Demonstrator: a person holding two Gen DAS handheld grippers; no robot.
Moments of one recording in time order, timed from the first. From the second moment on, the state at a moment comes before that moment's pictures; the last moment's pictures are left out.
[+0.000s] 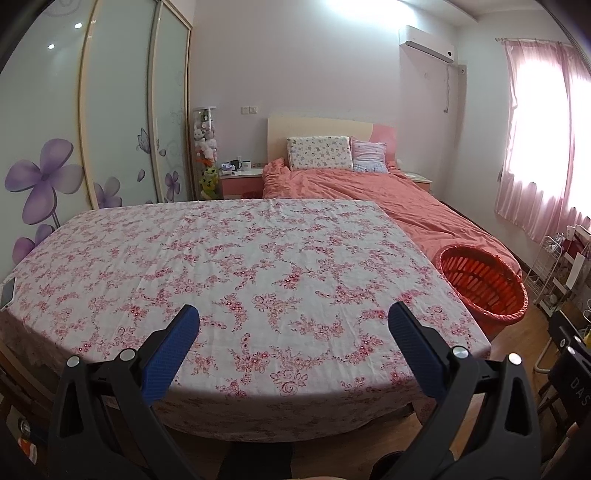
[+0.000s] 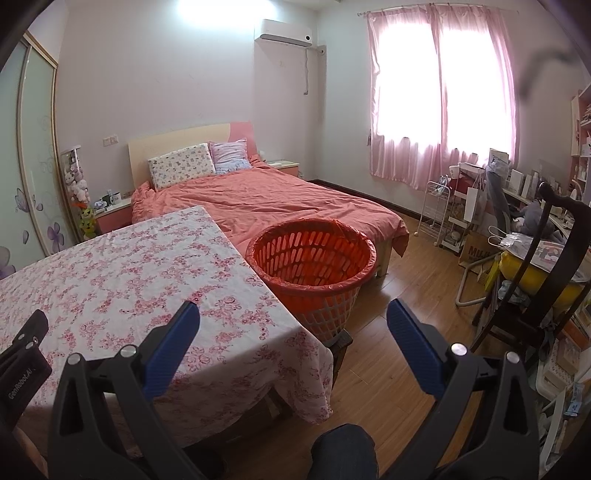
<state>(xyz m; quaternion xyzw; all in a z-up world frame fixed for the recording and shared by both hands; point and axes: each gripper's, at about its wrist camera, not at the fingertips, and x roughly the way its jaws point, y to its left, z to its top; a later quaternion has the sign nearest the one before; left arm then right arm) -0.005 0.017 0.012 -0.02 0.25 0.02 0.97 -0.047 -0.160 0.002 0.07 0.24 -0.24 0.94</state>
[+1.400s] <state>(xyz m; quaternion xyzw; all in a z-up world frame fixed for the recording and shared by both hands) -0.006 0.017 0.012 -0.01 0.25 0.02 0.97 -0.046 -0.159 0.004 0.07 0.24 -0.24 0.94</state>
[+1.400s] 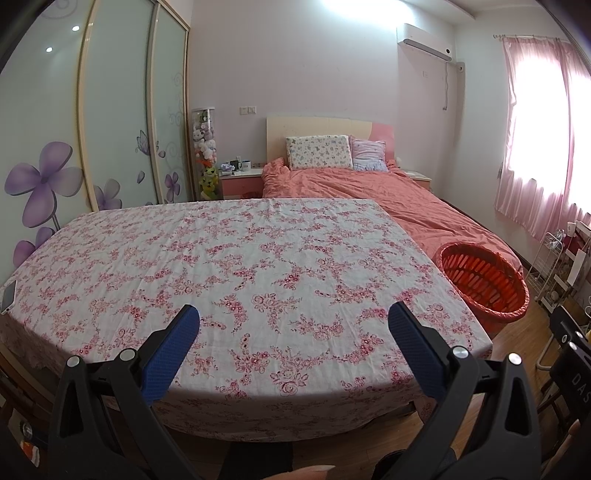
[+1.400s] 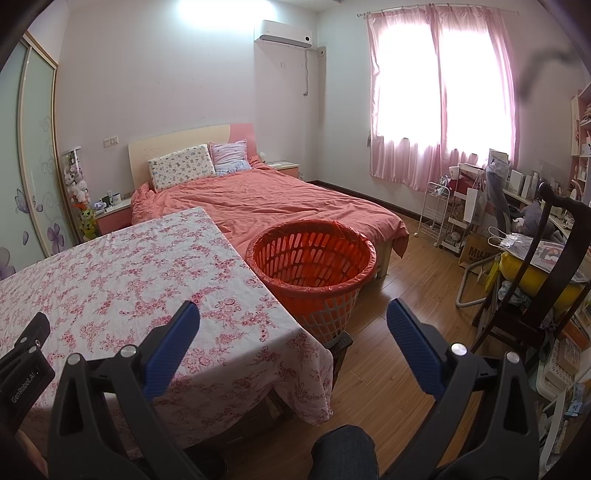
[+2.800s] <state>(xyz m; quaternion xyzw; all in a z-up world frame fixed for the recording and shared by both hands) -0.004 0.019 0.010 -0.01 0.26 0.03 0.97 -0.046 -0.159 0.004 0.07 0.24 -0.24 0.94</state>
